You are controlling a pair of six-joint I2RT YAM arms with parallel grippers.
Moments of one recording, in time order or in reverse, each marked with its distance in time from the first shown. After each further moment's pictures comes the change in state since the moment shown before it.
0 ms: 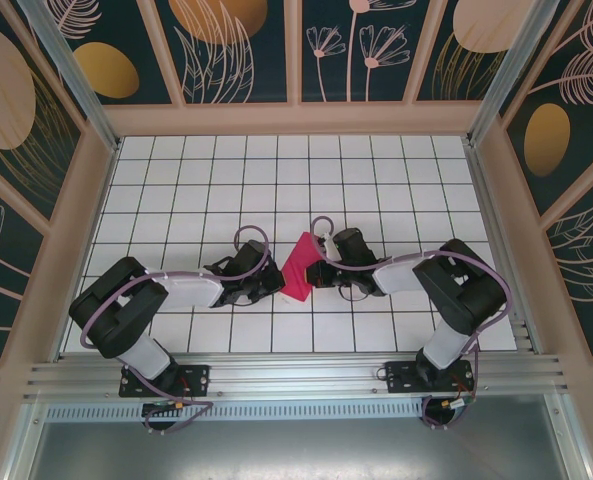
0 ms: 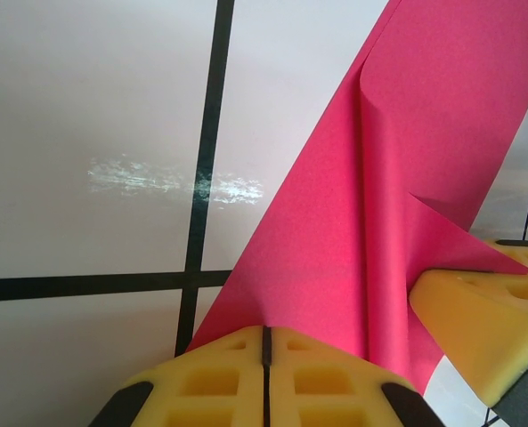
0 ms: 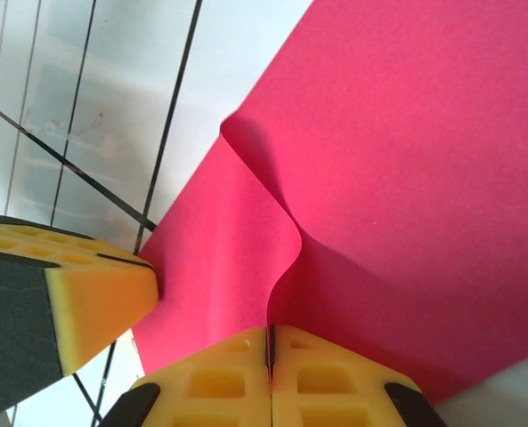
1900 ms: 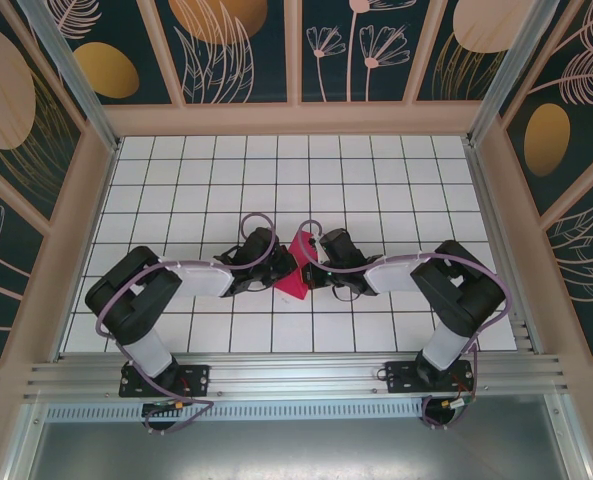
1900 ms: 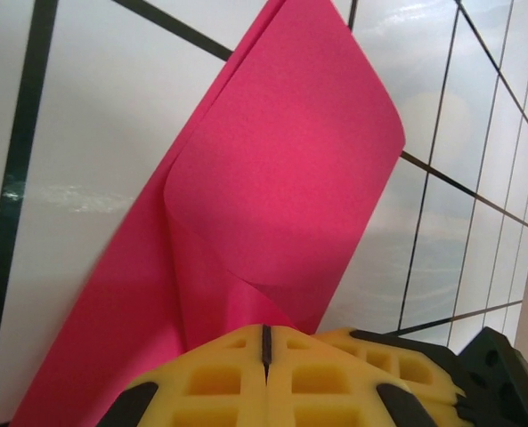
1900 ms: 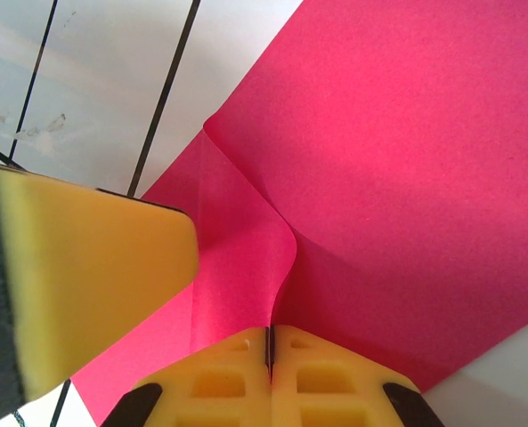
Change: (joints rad) left arm 0.009 0.101 0.112 0.127 0.007 -0.114; right arm 0.085 0.004 0.069 -0.103 0.181 -0.059
